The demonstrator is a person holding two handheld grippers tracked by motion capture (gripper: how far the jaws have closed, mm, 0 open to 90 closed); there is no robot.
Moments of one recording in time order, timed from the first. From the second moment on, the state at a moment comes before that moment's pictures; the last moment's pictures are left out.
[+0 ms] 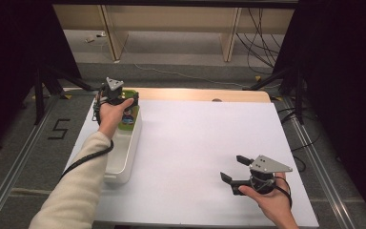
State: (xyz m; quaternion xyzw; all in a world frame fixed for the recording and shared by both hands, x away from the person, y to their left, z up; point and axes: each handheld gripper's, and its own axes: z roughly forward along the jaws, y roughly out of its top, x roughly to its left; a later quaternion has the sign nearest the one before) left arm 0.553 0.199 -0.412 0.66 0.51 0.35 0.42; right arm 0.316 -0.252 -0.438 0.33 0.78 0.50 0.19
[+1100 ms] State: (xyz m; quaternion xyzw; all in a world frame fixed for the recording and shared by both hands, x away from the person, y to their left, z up) left arm 0.548 0.199 -0.419 0.67 0.52 0.34 0.42; right arm 0.317 -0.251 -0.439 0.33 0.78 0.50 0.19
